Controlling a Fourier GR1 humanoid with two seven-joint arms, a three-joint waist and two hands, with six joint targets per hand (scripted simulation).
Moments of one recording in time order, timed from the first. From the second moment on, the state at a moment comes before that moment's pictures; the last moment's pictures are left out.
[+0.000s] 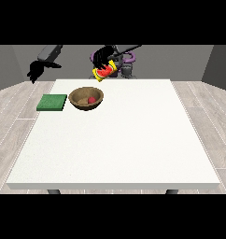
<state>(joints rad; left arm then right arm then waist) -0.96 0.01 -0.77 -0.93 -1.55 0.01 0.34 -0.49 -0.45 -0.35 -0.61 -0.19 0.33 -0.47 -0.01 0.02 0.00</state>
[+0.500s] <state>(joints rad) -0.90 0.01 -0.64 -1.03 -1.53 0.05 0.29 -0.48 -0.45 -0.36 -0.58 -0.21 0.36 -0.43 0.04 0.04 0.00</state>
